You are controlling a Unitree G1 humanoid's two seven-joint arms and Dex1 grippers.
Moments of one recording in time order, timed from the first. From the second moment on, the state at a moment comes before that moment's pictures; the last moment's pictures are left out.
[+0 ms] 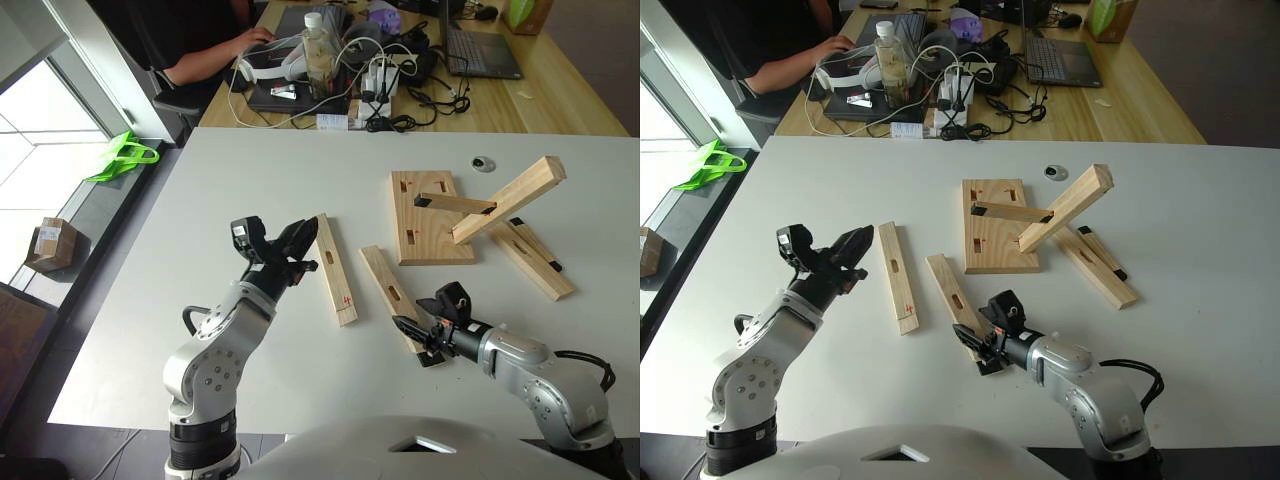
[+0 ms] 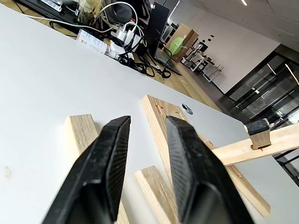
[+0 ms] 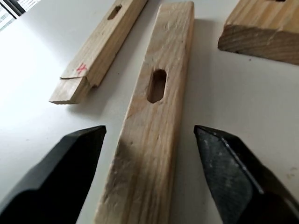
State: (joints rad) left arm 0.11 0.15 0.10 -0.58 -0.85 0.71 0.04; right arm 0.28 -0.37 0.23 -0.60 0.39 0.92 0.38
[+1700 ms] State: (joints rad) left arm 0.05 0.13 0.10 -0.49 -1.39 0.89 0.18; right arm 0.16 -0.29 0.22 -0.30 0.26 0.07 0.59
